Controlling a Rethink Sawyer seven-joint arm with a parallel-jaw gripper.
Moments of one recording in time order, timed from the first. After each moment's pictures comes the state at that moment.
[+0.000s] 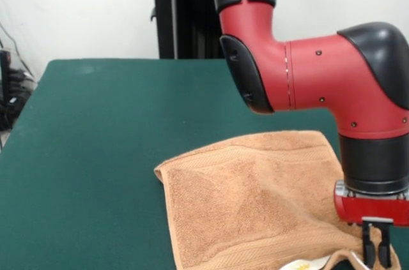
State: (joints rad) arm -0.01 -0.17 0.13 1.12 0.14 0.20 2.02
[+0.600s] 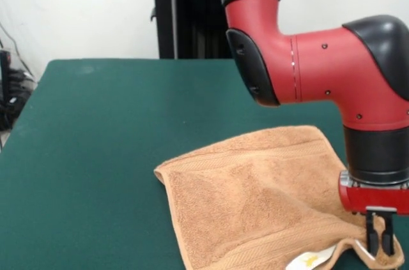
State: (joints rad) arm 0.00 -0.19 0.13 1.17 0.14 0.20 2.02
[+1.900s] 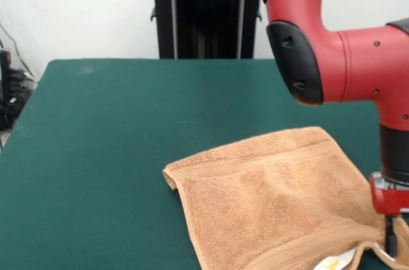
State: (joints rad) arm 0.12 -0.14 0.02 1.03 0.14 0.28 2.02
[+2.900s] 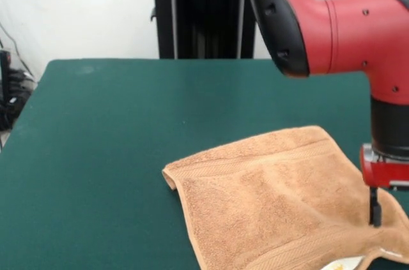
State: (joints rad) arm 0.07 -0.26 0.06 1.14 0.14 0.40 2.02
